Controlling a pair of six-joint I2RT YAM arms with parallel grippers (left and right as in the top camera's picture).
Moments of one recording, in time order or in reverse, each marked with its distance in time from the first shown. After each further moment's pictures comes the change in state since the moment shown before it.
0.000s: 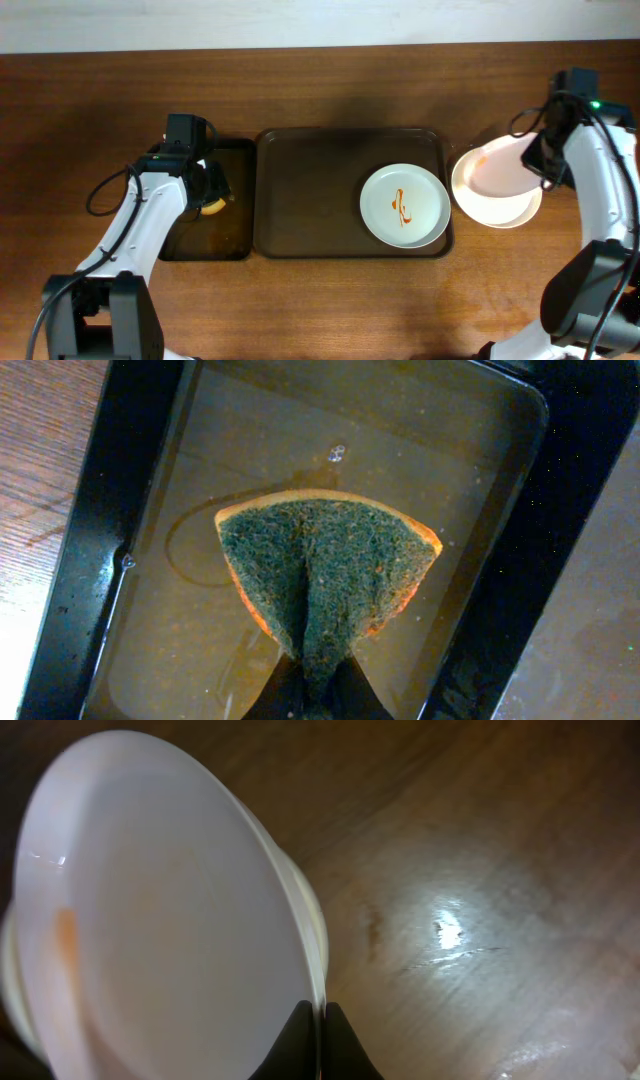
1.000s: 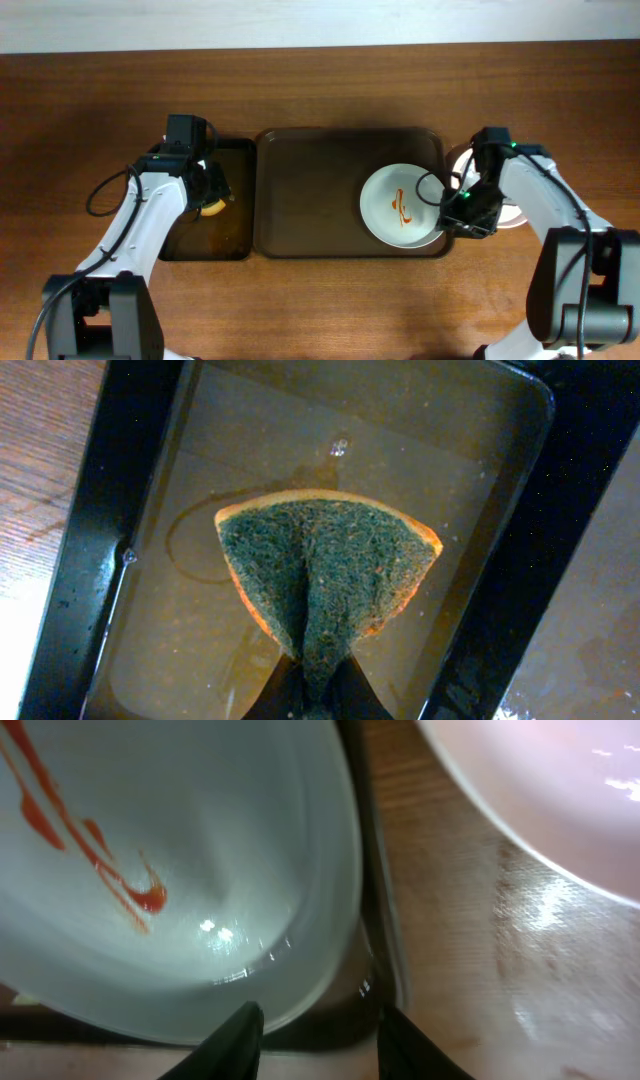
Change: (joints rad) left arm 0.000 0.000 0.000 -0.011 0.000 0.000; right arm 0.213 0.000 -0.404 0.097 -0.590 -0.252
